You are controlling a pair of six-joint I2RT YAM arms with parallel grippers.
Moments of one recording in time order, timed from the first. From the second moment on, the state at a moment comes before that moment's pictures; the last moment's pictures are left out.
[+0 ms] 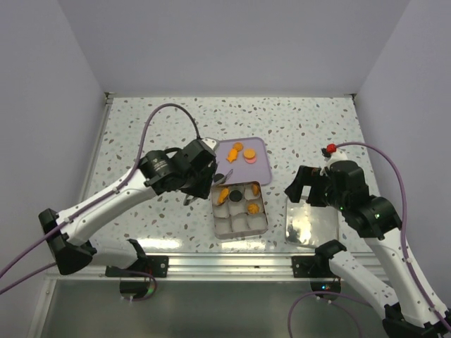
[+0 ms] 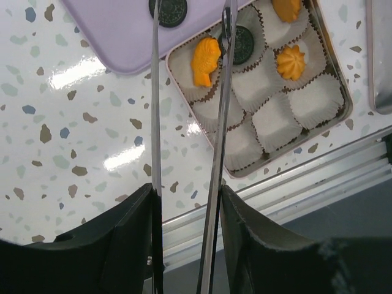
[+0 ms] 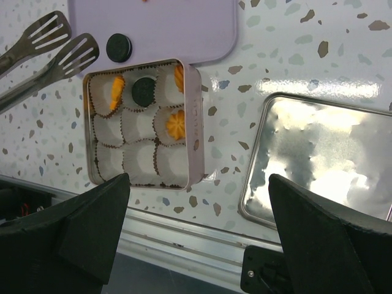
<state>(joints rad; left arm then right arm) -0.93 1.28 1.37 -1.13 -0.20 -0.54 0.43 0.69 0.99 -1.01 0.02 0.50</state>
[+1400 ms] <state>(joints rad) -0.72 1.89 1.67 -0.98 -0.12 -0.36 0.43 0.74 1.01 -1.03 0.12 0.46</state>
